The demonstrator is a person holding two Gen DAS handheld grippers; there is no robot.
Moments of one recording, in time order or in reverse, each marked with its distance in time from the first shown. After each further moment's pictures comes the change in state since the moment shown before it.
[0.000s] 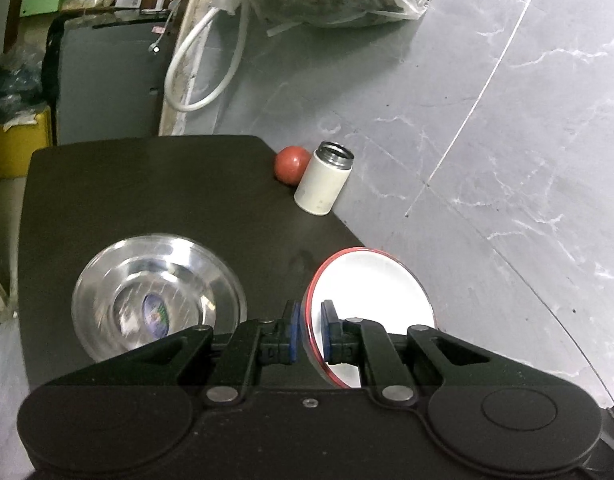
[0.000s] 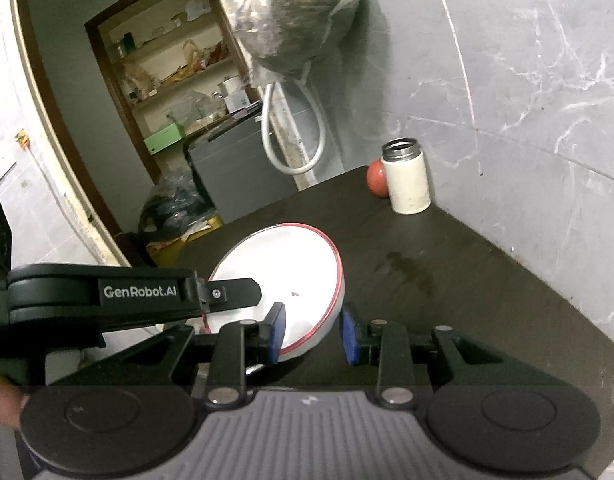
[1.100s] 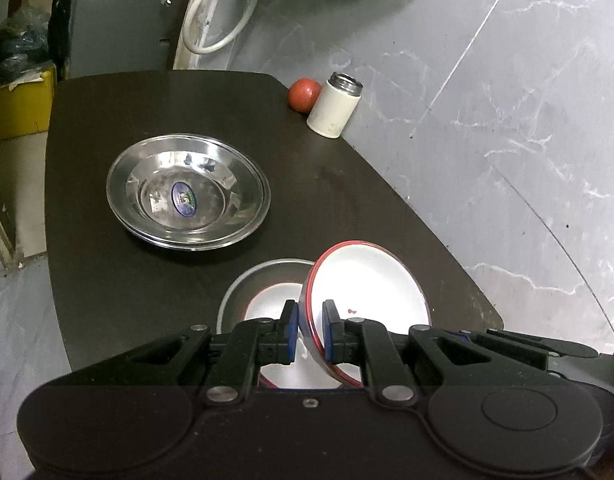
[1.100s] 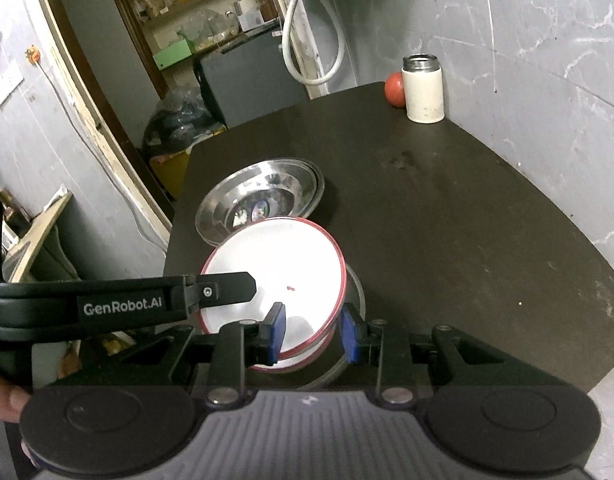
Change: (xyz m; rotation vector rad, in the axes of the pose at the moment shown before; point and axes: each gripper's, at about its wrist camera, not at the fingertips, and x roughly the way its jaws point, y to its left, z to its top) left arm -0.031 0.017 -0.071 -0.012 0.126 -0.003; right arm -0.028 0.026 -0.056 -0.079 0.247 -0.022
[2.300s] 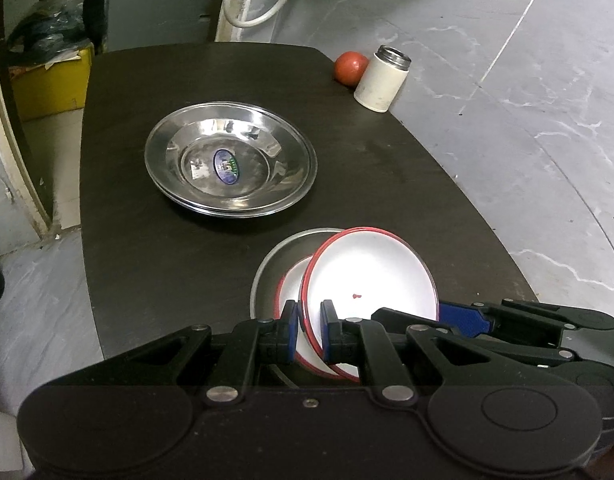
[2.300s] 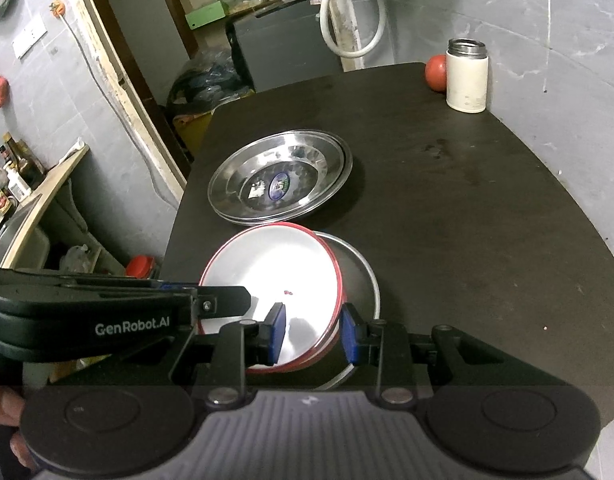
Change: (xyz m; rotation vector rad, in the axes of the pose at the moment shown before) left arm 0.015 0.003 -0.004 -0.050 0.073 0.140; right arm 0.028 0.004 0.013 -0.116 0.092 0.056
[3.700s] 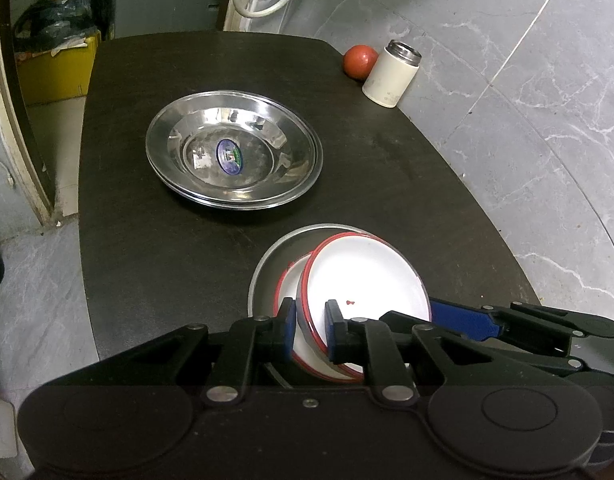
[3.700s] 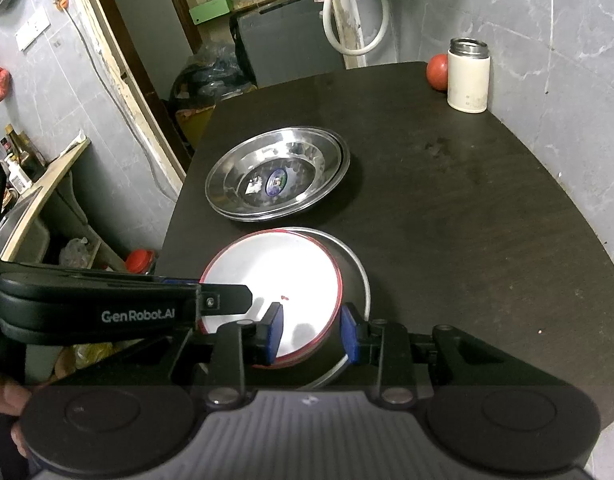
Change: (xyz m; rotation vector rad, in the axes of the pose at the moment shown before) left arm 0.009 -0.001 0.002 -0.030 0.019 0.011; right arm -0.002 -0.003 -0.001 -0.020 0.004 -0.003
